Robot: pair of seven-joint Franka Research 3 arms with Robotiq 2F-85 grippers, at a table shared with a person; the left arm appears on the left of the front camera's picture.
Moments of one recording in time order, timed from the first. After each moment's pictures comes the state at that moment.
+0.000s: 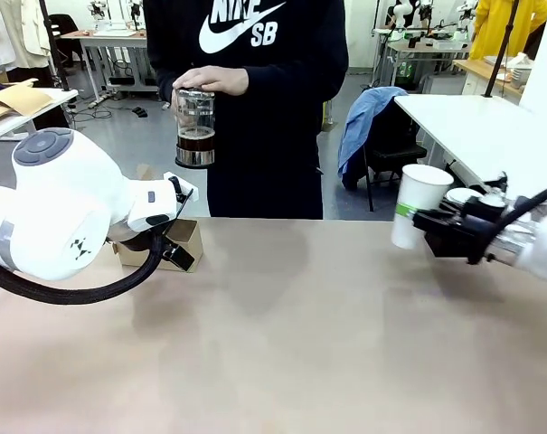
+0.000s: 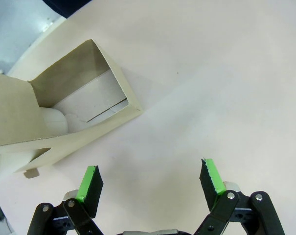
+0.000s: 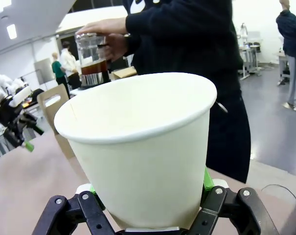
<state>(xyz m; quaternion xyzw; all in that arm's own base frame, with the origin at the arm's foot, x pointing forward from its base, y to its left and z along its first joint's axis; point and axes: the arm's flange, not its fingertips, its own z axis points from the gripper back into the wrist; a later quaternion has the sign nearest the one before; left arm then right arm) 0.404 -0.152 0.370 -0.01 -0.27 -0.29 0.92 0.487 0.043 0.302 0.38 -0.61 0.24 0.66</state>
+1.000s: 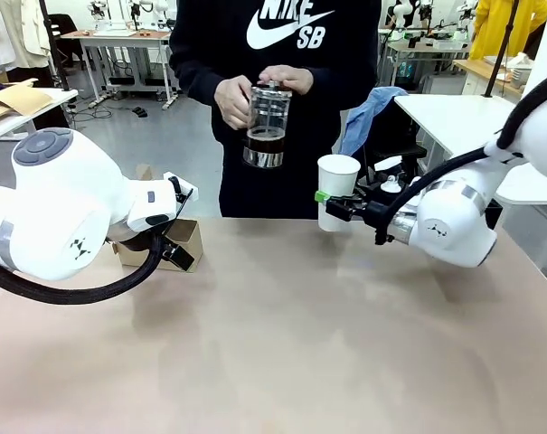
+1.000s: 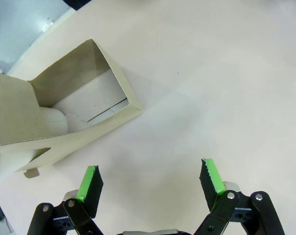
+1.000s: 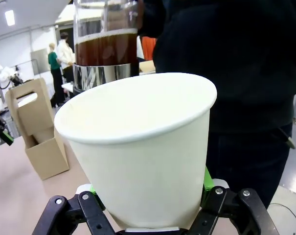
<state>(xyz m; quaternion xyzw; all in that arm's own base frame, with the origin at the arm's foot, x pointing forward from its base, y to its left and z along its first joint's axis) 0.404 -0.152 0.370 -0.01 -0.27 -0.29 0.92 0.566 0.192 0.274 0.35 -0.62 0.27 0.65</state>
